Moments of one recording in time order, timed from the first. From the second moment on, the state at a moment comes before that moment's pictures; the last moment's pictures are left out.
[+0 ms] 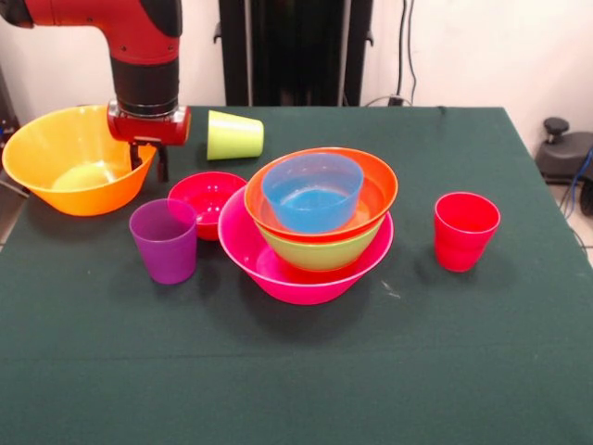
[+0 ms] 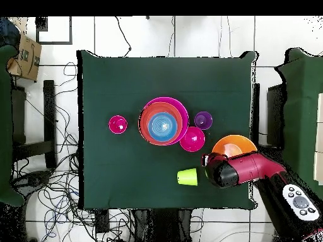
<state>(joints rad) -0.96 -0.52 0.49 1.80 -1.10 0.48 2.09</state>
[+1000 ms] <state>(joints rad) -0.95 -0.59 0.50 1.80 -0.97 0.53 2.09</state>
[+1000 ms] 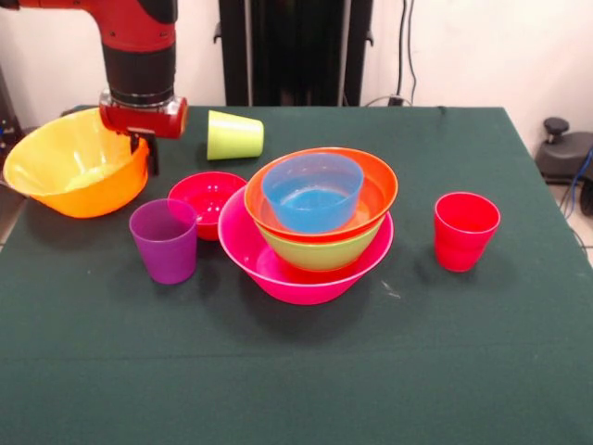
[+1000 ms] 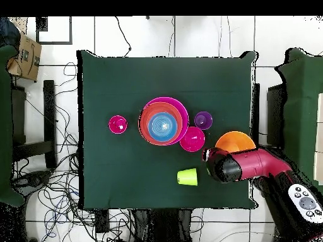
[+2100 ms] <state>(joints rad) -0.87 -0.82 0.52 1.90 -0.74 0.60 2.09</state>
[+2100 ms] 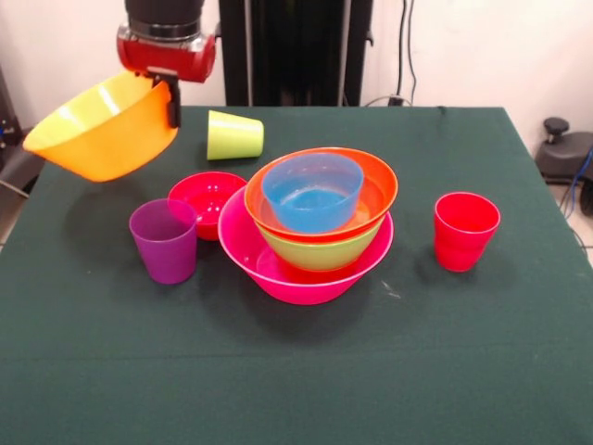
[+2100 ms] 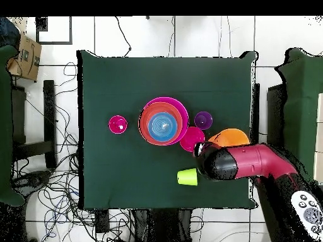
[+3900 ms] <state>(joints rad) -0.46 -1.06 0.47 1.76 -0.46 1.07 2.09</state>
